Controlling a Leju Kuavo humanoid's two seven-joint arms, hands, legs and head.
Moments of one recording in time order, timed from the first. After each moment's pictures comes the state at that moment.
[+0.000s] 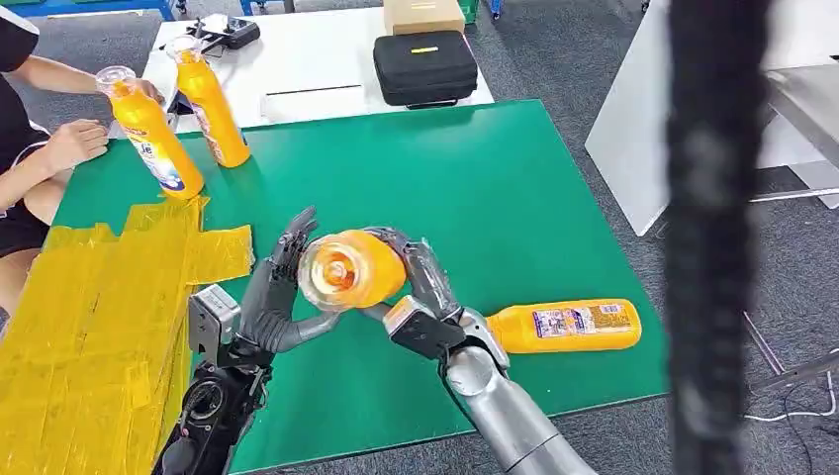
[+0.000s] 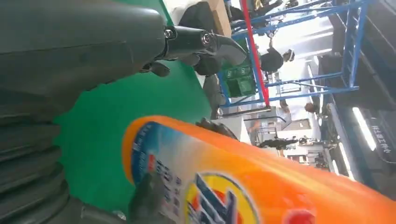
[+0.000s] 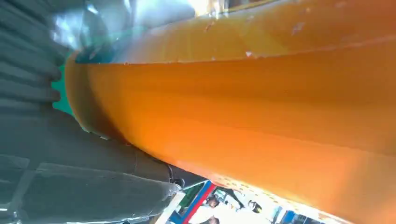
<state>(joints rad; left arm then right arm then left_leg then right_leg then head) -0.20 -0.12 -0.32 -1.41 -0.12 -0.16 -0.47 -0.31 0.16 0.47 -1.20 0.43 -0.26 -0.55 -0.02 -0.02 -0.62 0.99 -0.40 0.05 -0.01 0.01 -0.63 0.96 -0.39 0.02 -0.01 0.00</state>
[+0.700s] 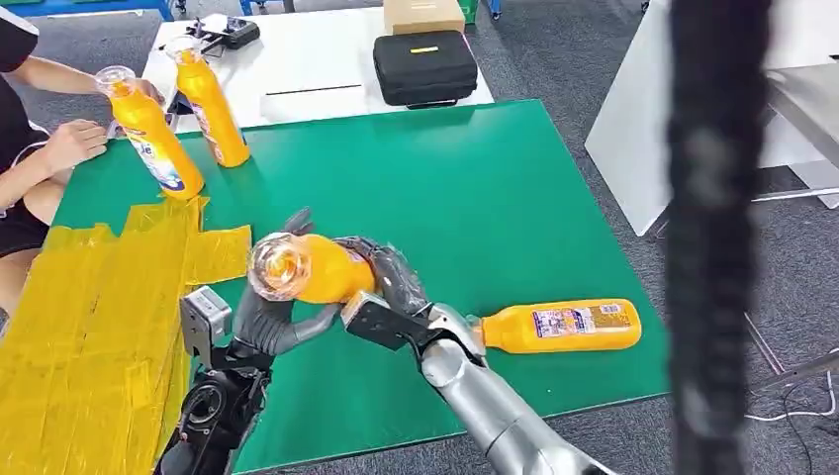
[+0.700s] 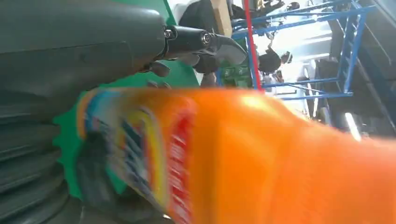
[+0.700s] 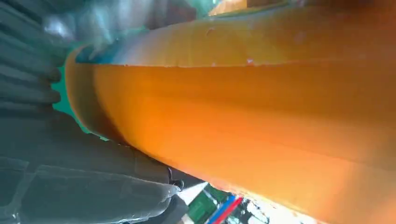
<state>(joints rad) -0.19 -0.12 -0.33 -1.42 -0.06 -0.17 -0.47 -0.43 0.22 0.53 -0.96 0.51 -0.26 -0.50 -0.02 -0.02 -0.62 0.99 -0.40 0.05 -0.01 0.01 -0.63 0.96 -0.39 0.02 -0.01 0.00</state>
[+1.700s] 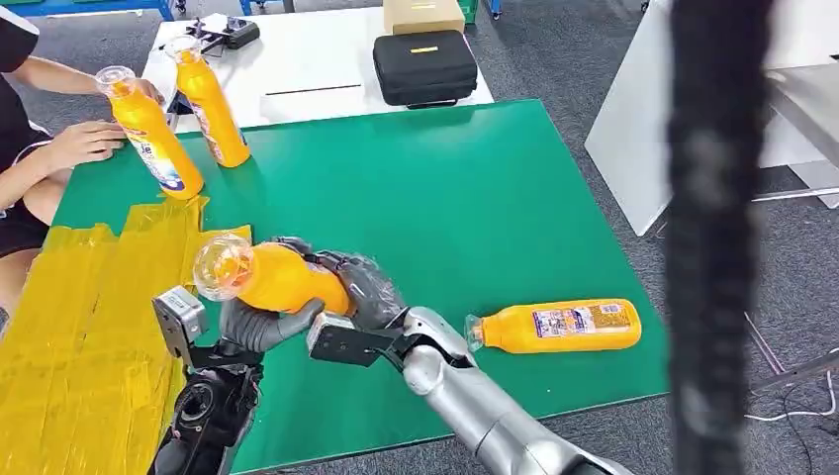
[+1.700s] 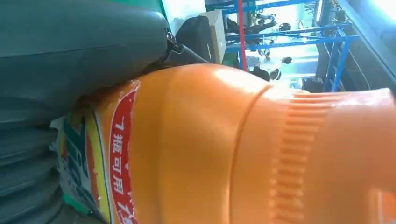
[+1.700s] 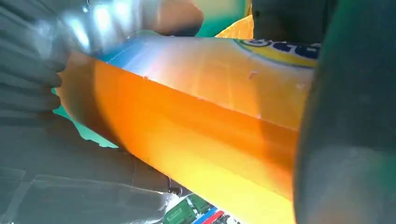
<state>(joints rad) -0.19 -0.12 -0.29 -1.41 0.00 -0.14 -0.49 -0.46 0.23 0.66 -0.92 0.58 -0.24 -0.48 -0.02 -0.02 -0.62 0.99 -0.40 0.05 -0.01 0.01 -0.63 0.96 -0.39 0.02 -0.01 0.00</state>
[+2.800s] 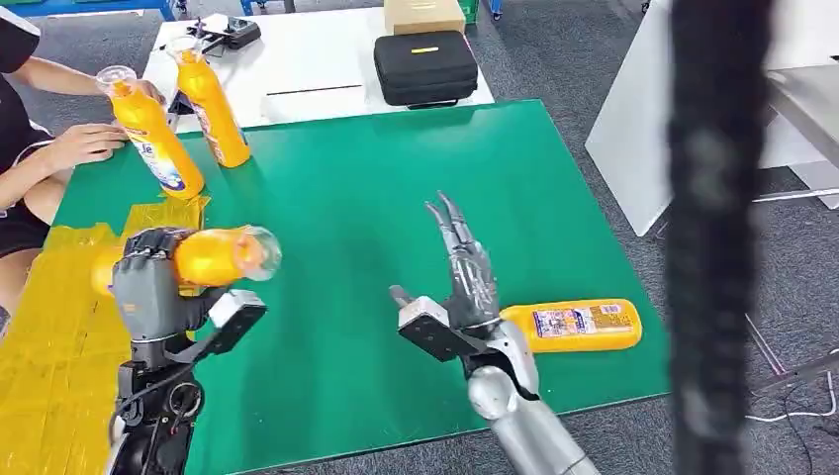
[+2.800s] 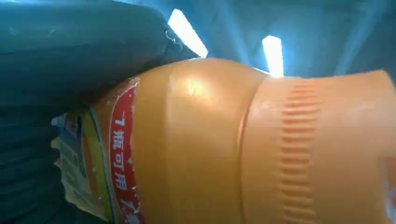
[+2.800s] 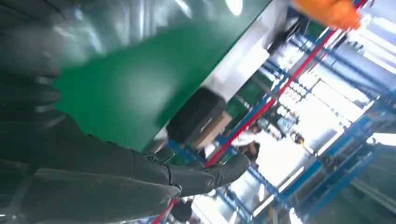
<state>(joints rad) -0.20 -0.11 0.01 -1.40 -1.37 0.70 -0.38 -0.18 0.09 0.44 -1.39 0.68 -0.55 -0.31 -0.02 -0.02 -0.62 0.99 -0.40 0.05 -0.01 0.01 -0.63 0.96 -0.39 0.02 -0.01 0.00</state>
